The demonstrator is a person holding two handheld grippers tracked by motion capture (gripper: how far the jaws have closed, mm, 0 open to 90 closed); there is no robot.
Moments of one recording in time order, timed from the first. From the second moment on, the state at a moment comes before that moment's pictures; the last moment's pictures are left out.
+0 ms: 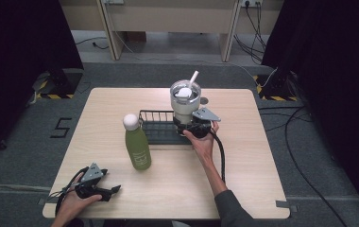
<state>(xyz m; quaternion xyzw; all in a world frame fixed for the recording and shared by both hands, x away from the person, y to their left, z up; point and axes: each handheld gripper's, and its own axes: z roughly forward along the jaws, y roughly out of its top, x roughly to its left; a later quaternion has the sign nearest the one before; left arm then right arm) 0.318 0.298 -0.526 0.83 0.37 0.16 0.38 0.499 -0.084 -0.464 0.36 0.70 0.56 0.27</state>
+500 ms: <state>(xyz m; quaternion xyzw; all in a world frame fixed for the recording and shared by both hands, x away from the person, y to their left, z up) 0.318 0.298 -0.526 0.83 0.37 0.16 0.38 0.488 -0.087 -0.459 0.36 0.70 0.55 0.27</state>
